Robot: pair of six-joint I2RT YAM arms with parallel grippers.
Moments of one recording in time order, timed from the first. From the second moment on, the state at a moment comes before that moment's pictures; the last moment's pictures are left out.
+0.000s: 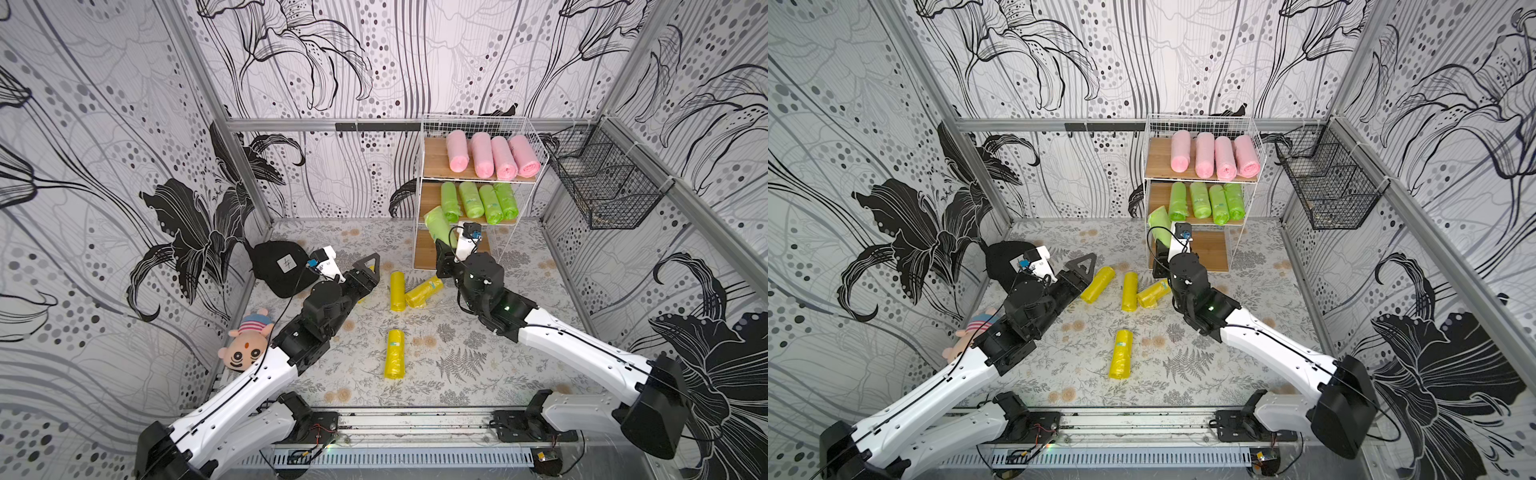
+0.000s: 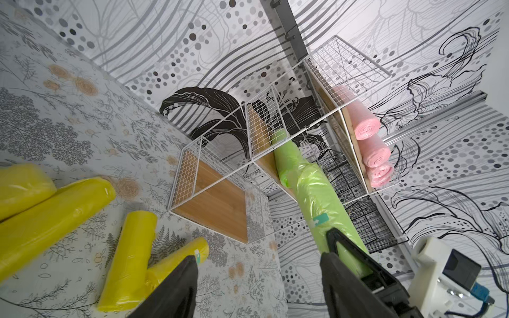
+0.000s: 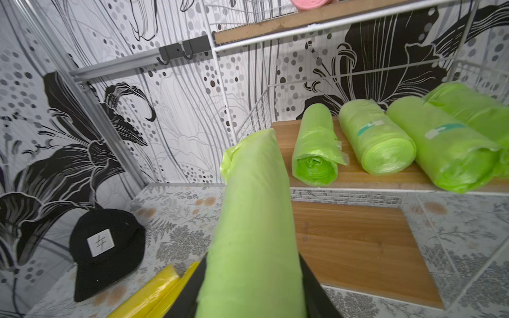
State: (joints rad) left arm -0.65 0.91 0.75 0.06 -0.30 -1.01; right arm 0.79 1.30 1.03 0.14 0.56 0.26
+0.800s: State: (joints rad) left arm -0.65 0.87 0.75 -0.02 -0.30 -0.94; right arm 0.63 1.82 1.45 0.19 0.58 0.22
